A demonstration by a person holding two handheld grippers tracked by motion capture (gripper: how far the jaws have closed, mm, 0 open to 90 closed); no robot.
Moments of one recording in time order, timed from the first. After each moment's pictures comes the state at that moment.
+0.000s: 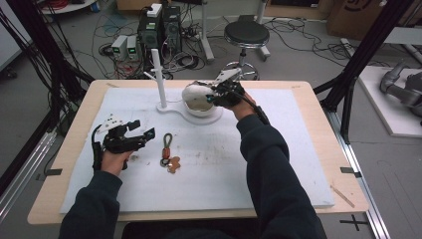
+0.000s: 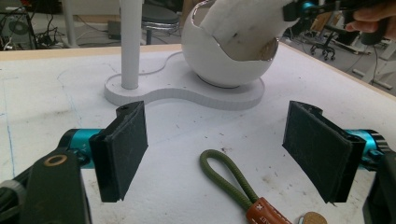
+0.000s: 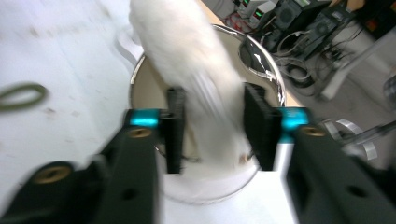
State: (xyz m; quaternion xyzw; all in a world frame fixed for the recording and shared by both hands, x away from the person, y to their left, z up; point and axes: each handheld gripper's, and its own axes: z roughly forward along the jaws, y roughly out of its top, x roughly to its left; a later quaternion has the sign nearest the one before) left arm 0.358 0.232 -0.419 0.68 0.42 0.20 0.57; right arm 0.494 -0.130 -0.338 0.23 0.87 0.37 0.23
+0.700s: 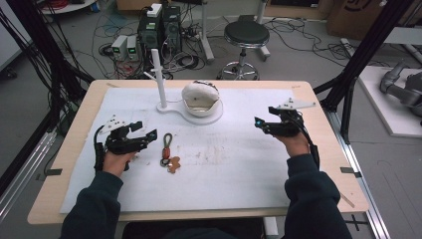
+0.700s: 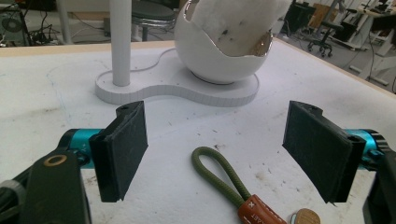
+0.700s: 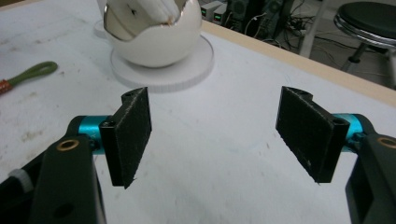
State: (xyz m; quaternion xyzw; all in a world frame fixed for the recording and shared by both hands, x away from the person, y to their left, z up) left arm 0.356 0.227 -0.419 0.68 0.42 0.19 0.57; right arm 0.394 -0.286 -0.367 0.37 0.78 0.45 0.23
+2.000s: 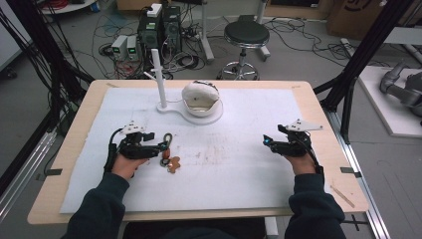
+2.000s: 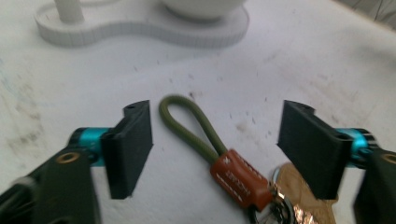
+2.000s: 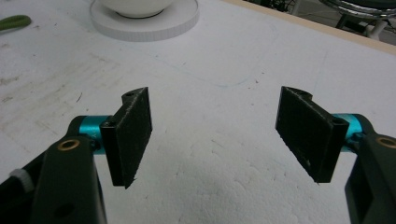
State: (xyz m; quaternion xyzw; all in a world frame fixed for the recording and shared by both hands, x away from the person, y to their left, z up) left arm 0.355 0.191 -0.437 0.75 0.44 0.13 0.48; right arm 0.361 -0.306 -0.406 0.40 0.78 0.42 0.24
